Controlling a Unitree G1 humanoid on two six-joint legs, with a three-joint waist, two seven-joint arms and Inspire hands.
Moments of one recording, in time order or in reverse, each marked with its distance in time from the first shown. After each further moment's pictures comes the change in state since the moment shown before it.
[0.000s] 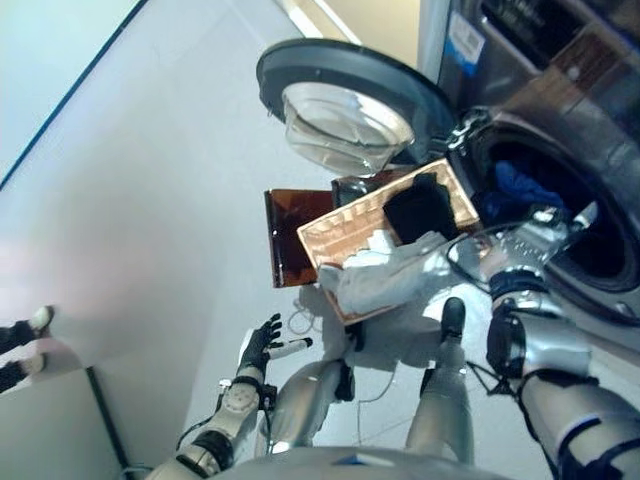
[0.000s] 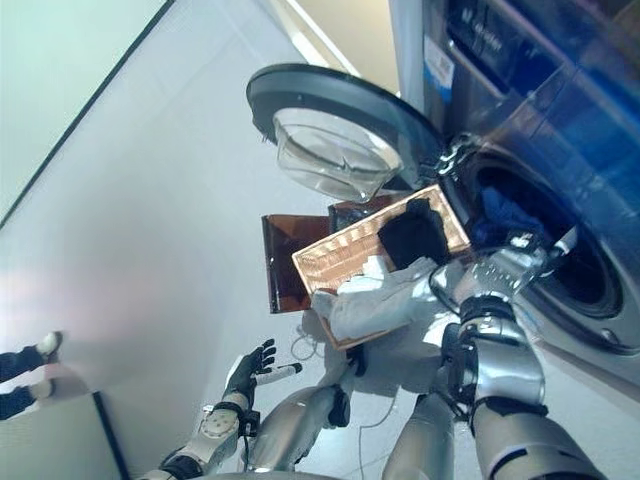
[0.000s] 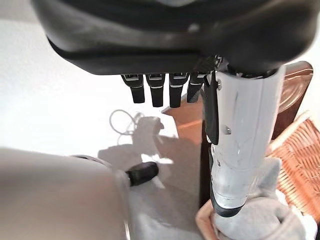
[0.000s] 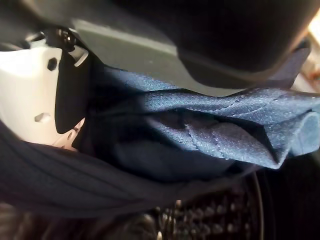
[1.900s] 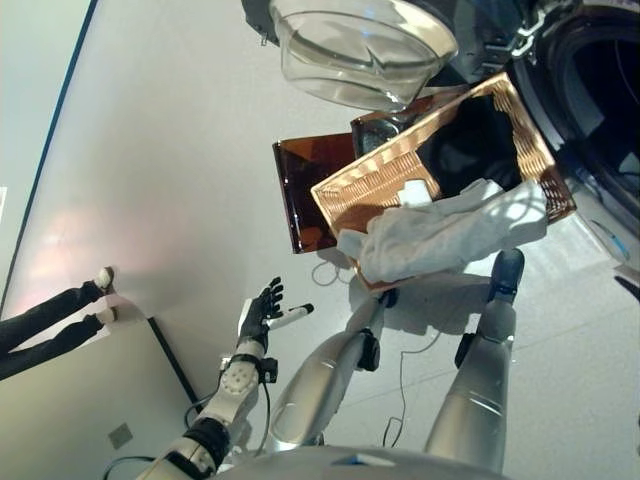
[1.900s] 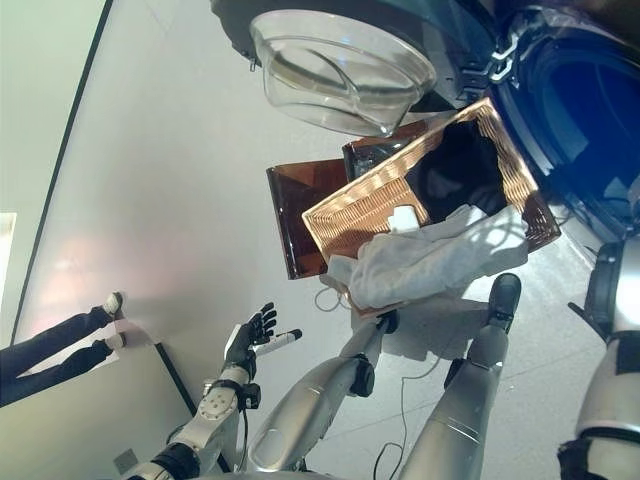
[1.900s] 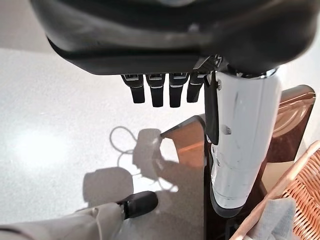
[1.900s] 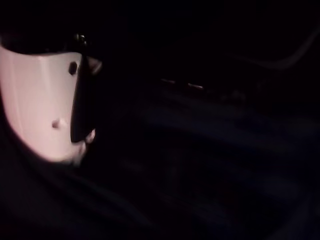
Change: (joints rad) left arm -0.003 0.063 -0.005 -0.206 -0.069 -0.047 0.057; right arm -0.551 -0.495 0.616 0.506 -1.180 0.491 -0.645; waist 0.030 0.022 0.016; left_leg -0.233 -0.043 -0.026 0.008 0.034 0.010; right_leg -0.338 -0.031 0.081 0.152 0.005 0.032
